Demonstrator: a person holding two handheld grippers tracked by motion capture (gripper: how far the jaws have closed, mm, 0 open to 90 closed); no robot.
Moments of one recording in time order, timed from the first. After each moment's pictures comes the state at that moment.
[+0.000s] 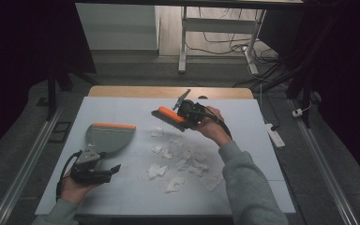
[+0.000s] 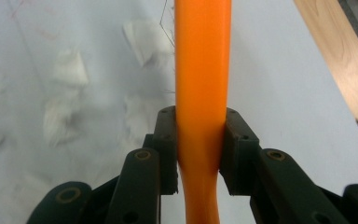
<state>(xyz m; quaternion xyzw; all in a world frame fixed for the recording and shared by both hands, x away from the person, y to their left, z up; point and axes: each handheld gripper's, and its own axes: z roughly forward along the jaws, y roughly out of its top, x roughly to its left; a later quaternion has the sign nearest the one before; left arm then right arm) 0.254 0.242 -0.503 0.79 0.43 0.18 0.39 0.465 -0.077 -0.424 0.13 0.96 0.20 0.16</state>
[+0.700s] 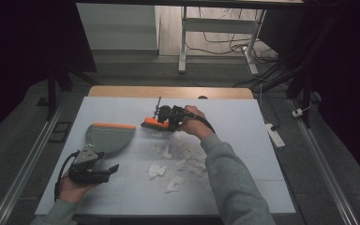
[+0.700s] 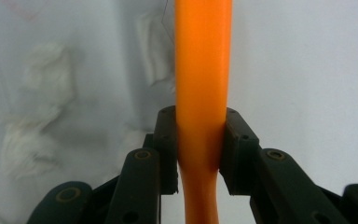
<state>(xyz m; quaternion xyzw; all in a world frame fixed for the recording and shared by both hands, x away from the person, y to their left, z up) 0.253 0.246 -0.503 0.79 0.44 0.18 0.39 0.474 -0.013 -0.461 0.04 0.98 0.08 0.15</state>
